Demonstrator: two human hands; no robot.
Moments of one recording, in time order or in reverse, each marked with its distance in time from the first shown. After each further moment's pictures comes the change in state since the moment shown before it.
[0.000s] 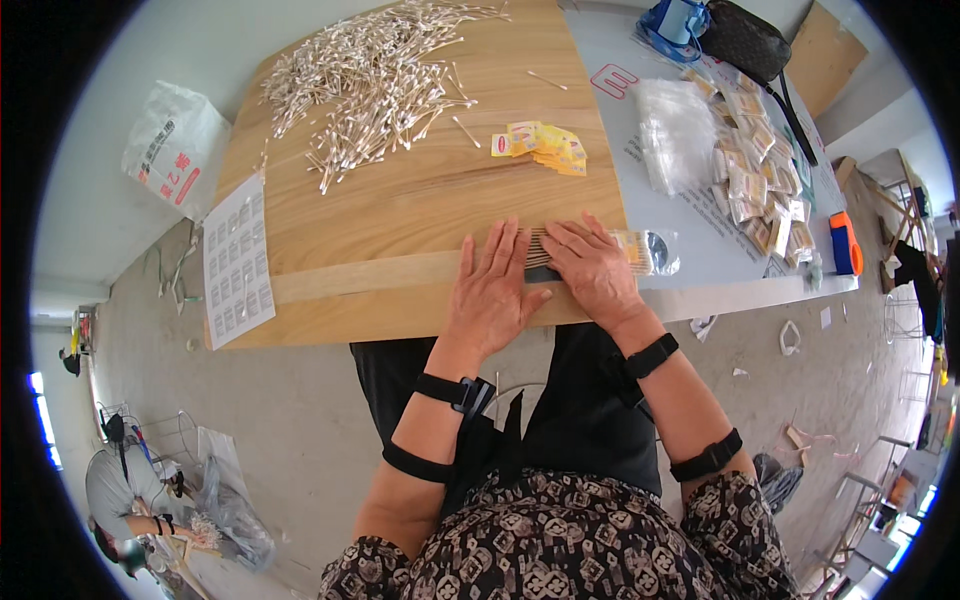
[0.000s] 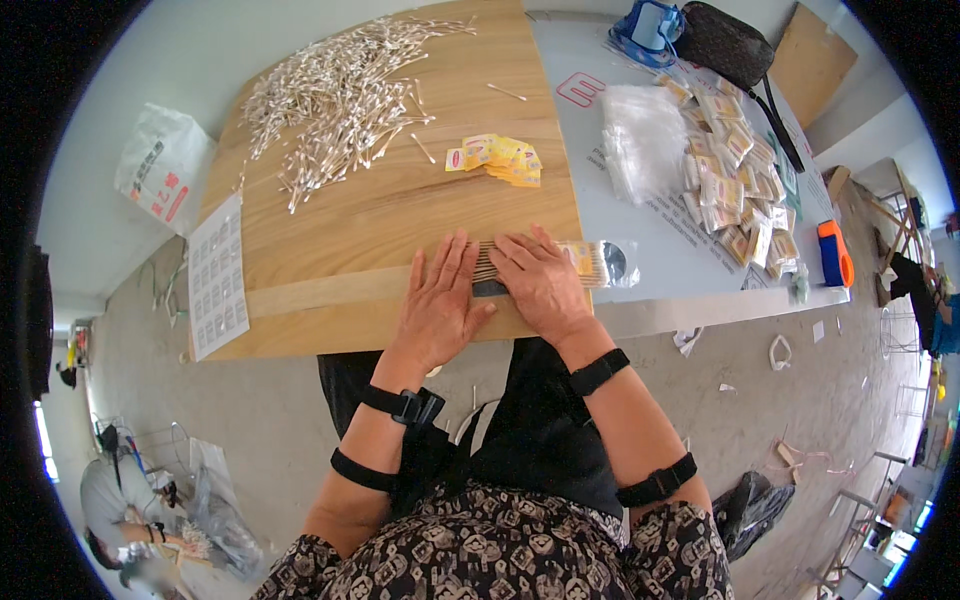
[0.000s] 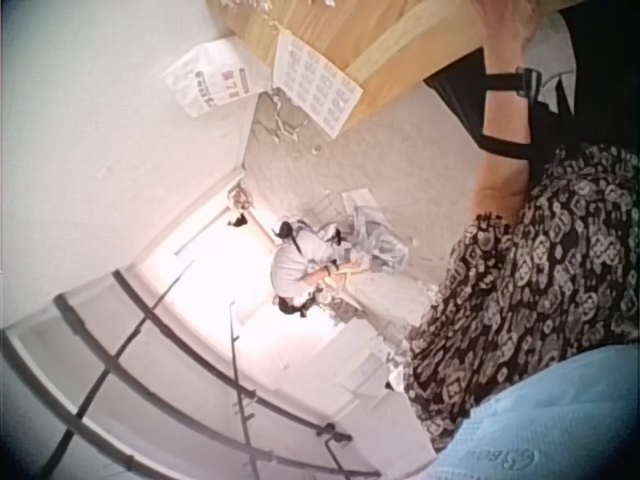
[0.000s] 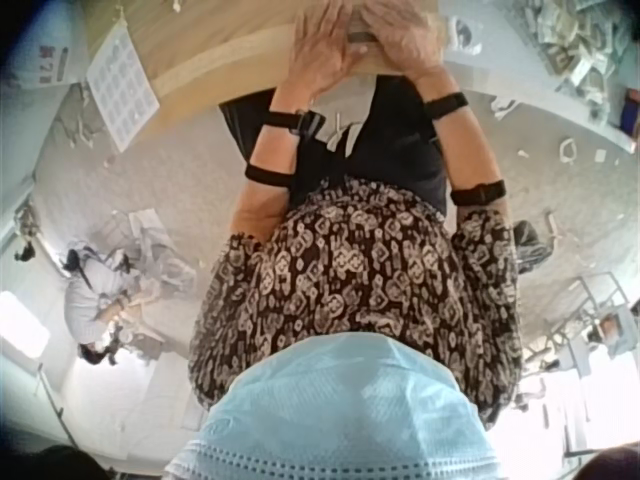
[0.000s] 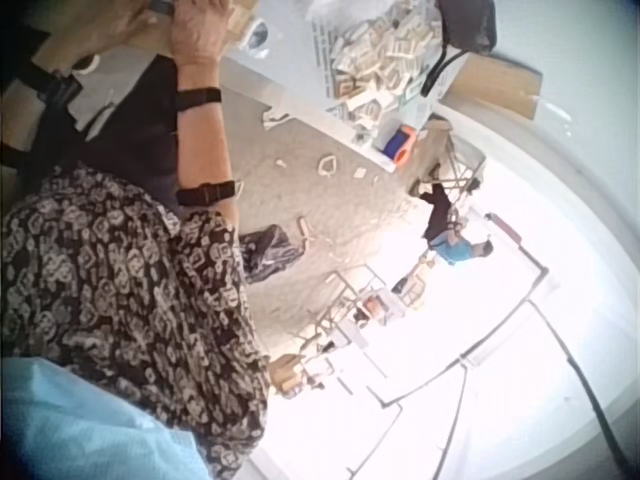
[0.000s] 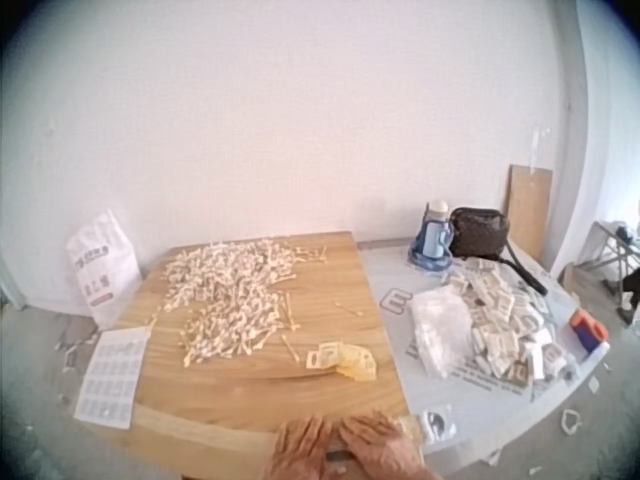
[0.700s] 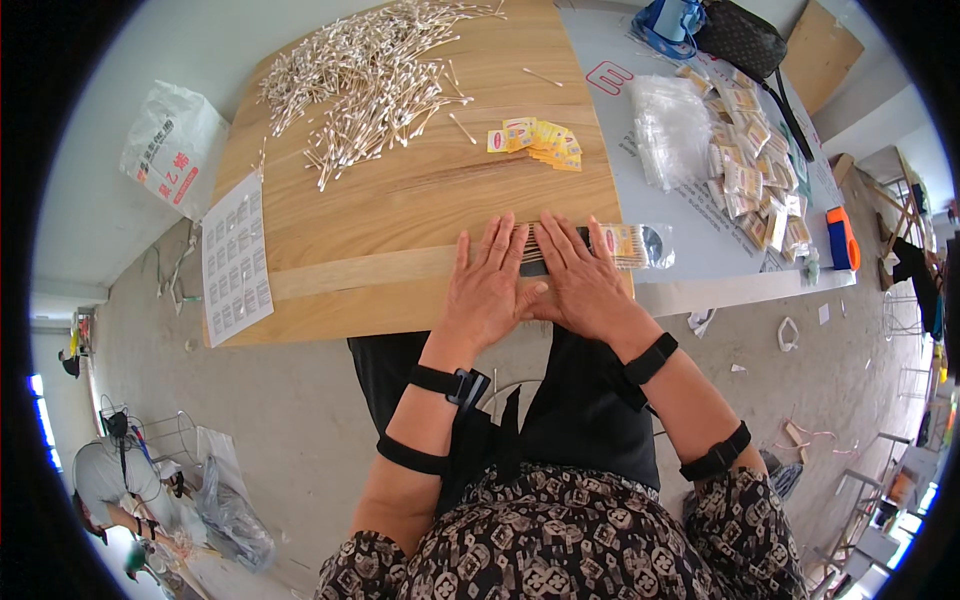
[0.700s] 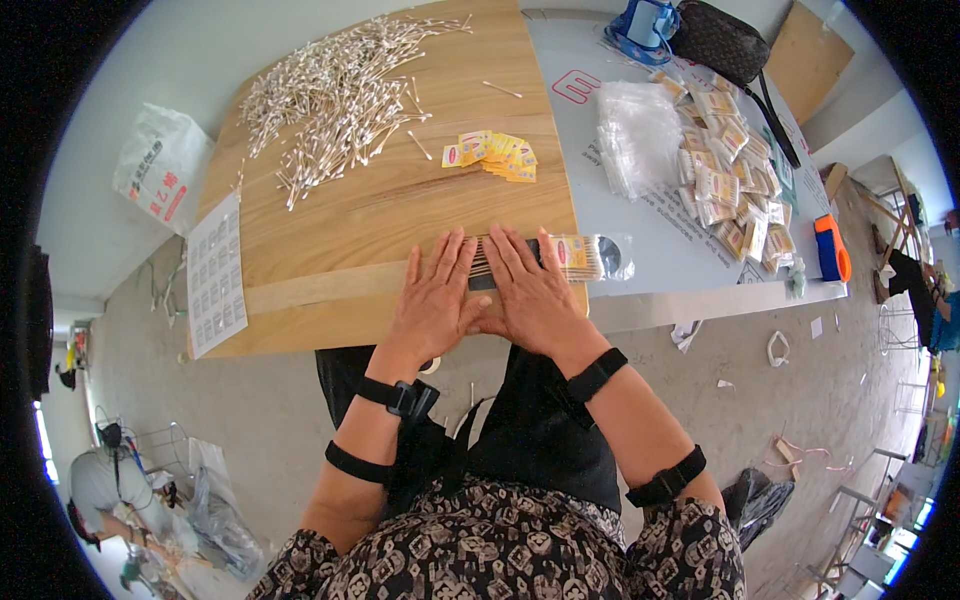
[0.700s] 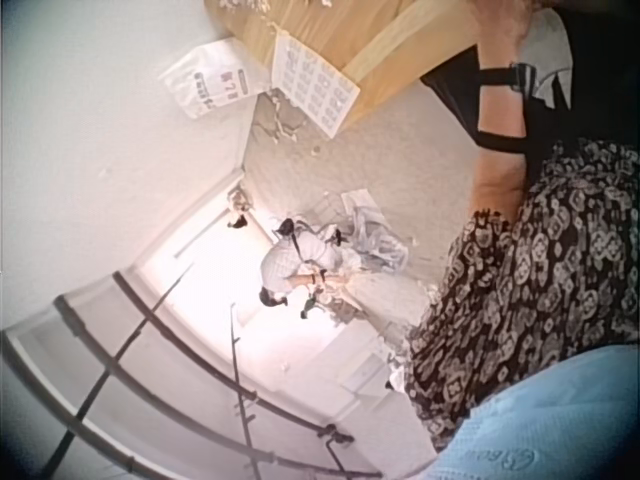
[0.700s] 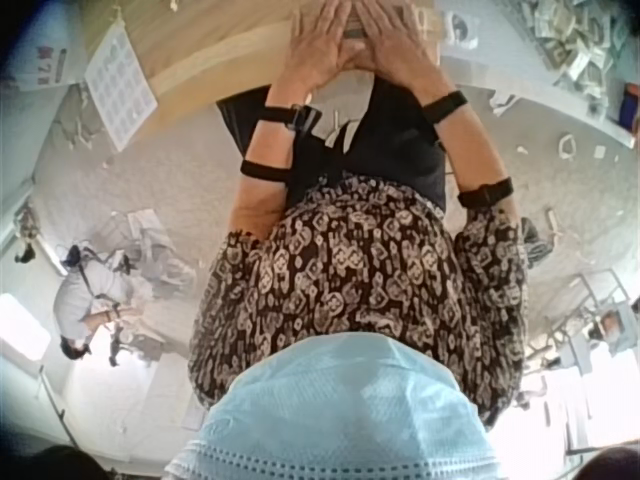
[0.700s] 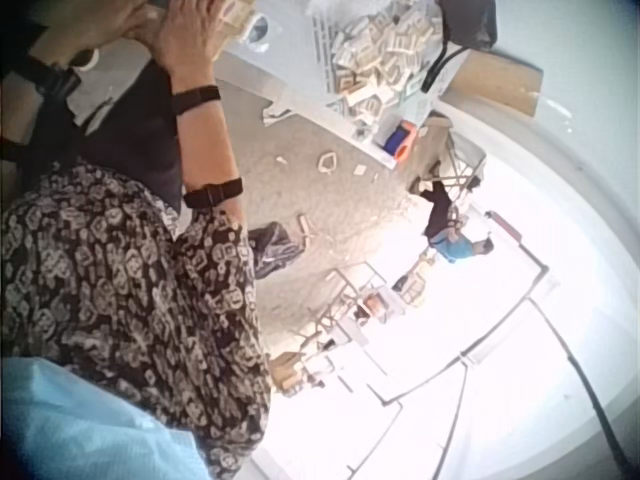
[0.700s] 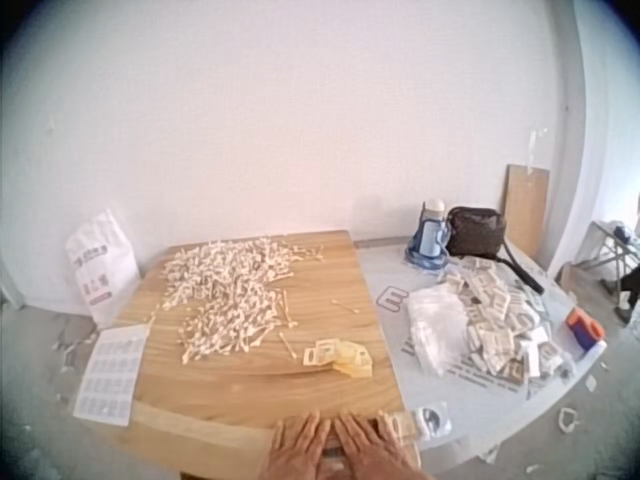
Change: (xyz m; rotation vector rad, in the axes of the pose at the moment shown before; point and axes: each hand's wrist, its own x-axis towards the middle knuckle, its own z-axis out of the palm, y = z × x) left_hand 0.000 -0.003 0.001 -0.009 -0.062 0.002; right_hand -0.010 -0.023 -0.011 -0.094 -0.337 0.100
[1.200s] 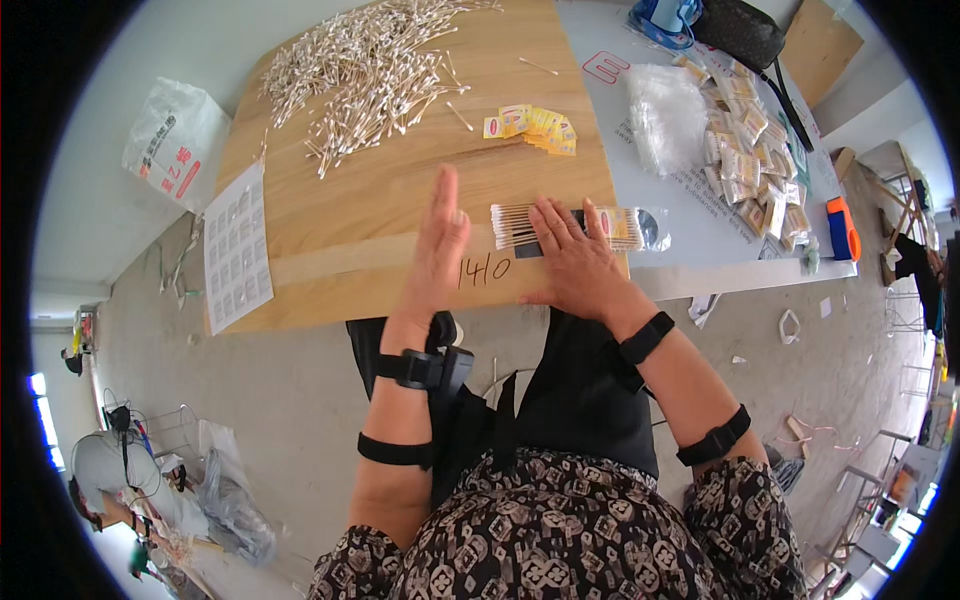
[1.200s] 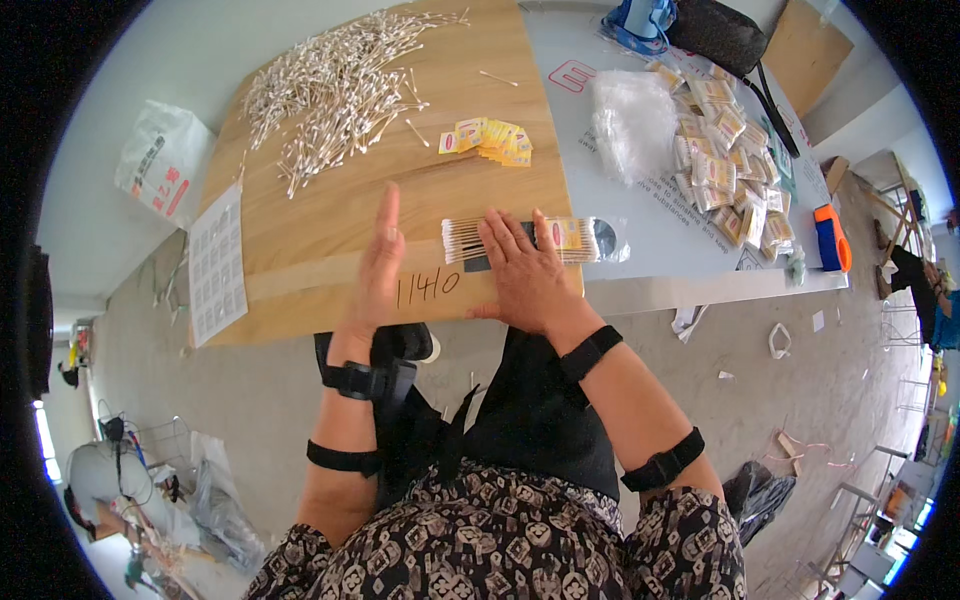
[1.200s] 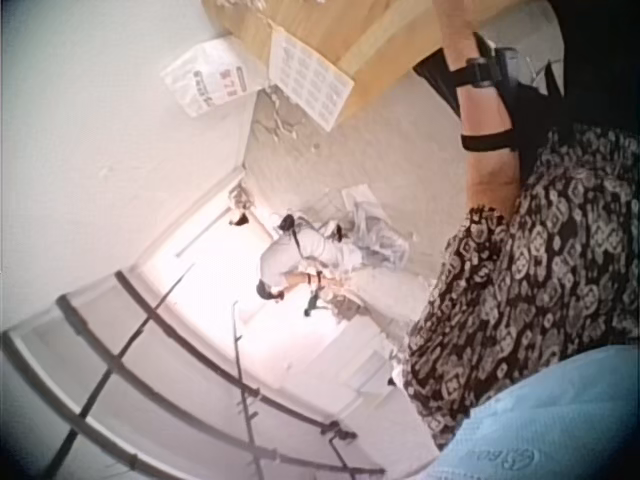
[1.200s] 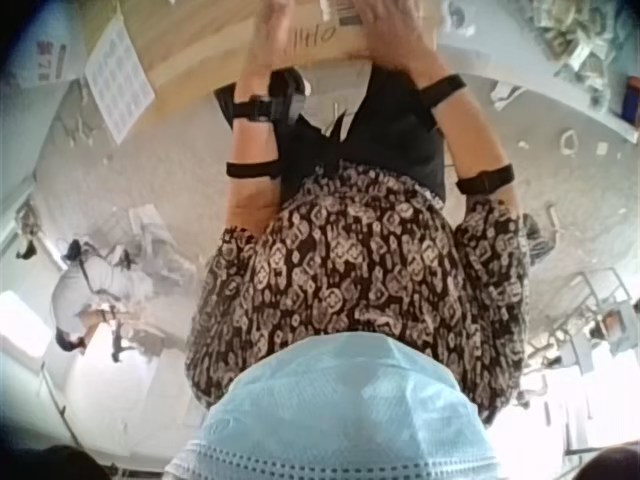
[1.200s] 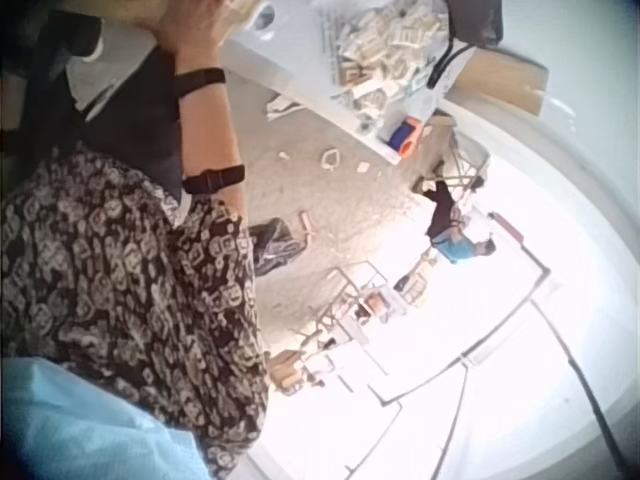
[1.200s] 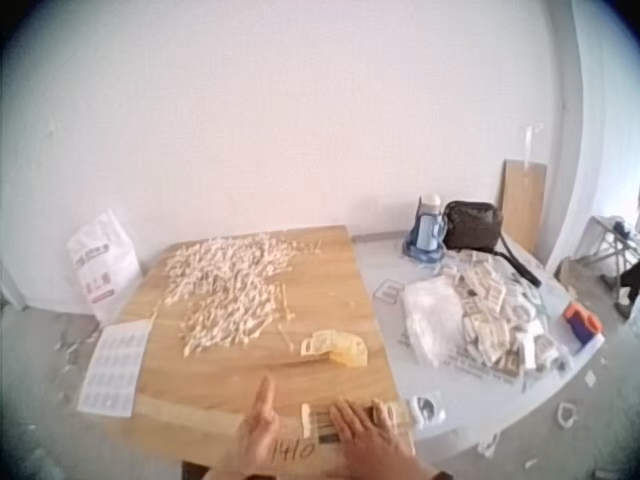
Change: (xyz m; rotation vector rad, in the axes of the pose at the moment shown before) left_hand 0.003 -0.035 -0.018 -0.455 0.059 -0.044; right_hand 0.001 0.002 0.003 -0.087 -0.091 0.002
